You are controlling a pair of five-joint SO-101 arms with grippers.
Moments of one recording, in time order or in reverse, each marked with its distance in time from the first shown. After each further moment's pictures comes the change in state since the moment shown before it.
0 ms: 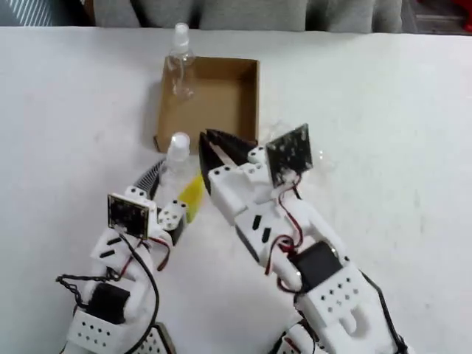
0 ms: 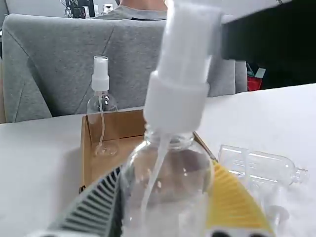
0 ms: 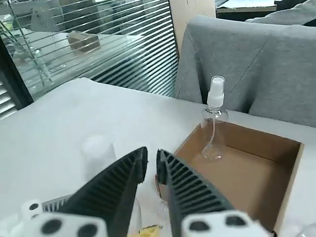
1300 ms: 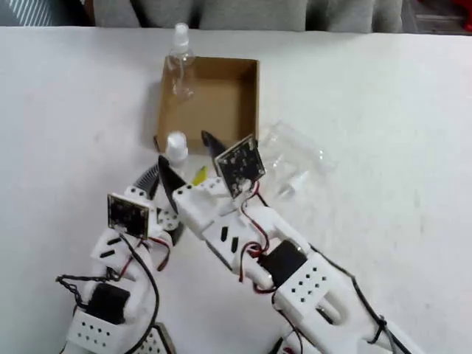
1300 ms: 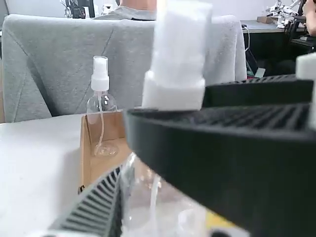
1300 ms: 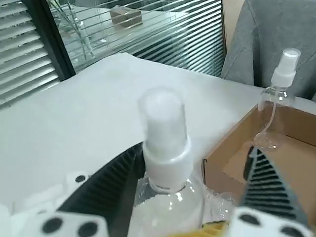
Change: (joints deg) left arm 0.0 0.0 0.0 0.0 0.0; right arm -9.8 6.9 6.2 -12.6 0.0
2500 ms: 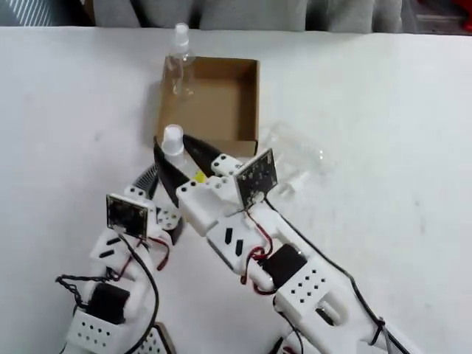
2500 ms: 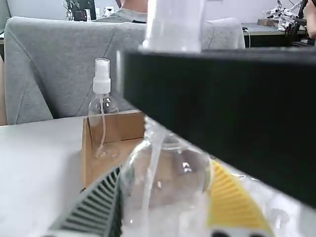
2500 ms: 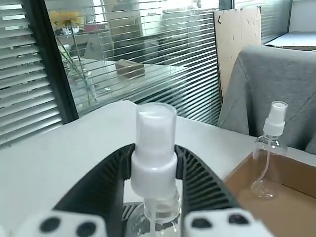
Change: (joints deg) left arm -0.3 0.0 0.0 -0.5 0.0; right arm 0.5 -0.6 5.1 -15.5 0.2
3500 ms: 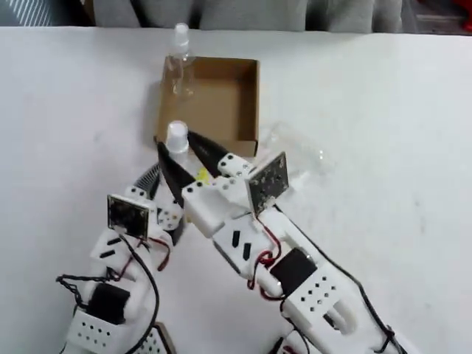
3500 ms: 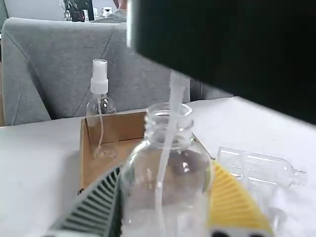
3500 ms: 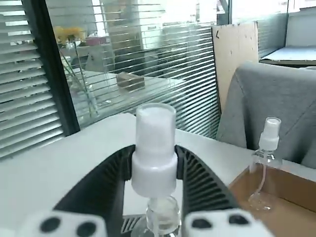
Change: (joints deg) left arm 0.3 0.0 0.0 0.0 0.0; right arm 0.1 -5.9 -0.6 3.3 0.0
